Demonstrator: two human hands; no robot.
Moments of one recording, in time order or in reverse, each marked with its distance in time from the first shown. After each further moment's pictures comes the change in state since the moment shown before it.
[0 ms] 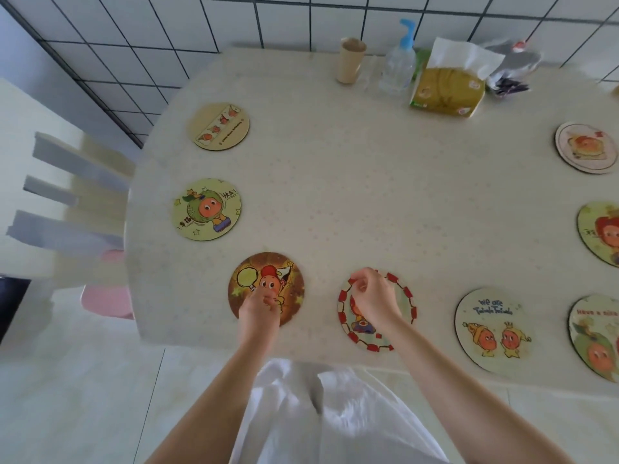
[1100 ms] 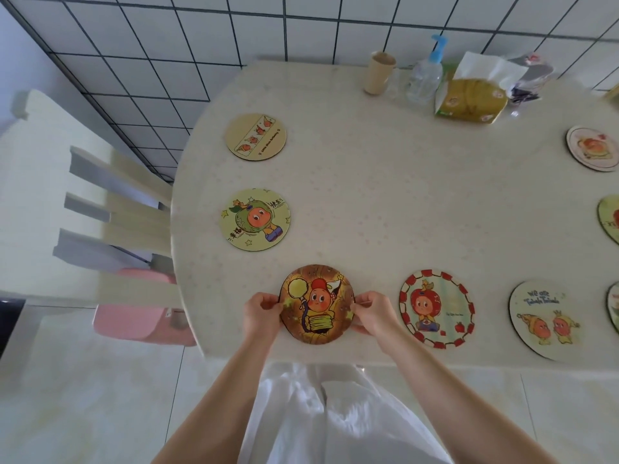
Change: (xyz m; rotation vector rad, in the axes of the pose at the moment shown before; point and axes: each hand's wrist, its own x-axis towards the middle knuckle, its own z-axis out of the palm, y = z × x) left_hand 0.076 -0.075 -0.086 -0.458 -0.142 -0.259; right_hand -0.028 -0.069 0.118 0.346 0.003 0.386
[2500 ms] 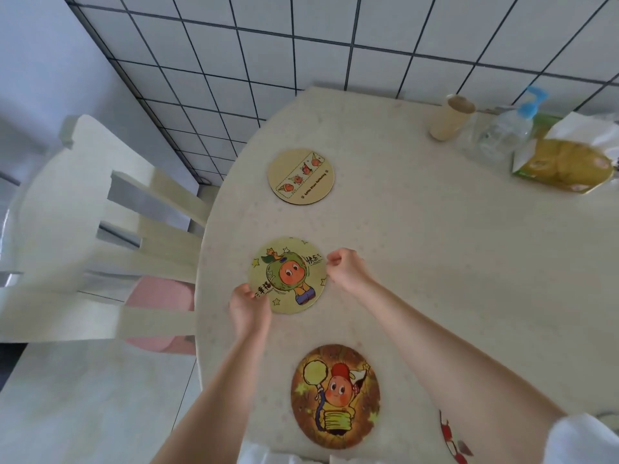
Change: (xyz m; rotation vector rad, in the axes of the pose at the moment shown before) left_hand 0.104 0.105 -0.030 0.010 0.353 -0.040; right_hand 0.093 -0.219 0.083 -0.405 -0.177 -0.348
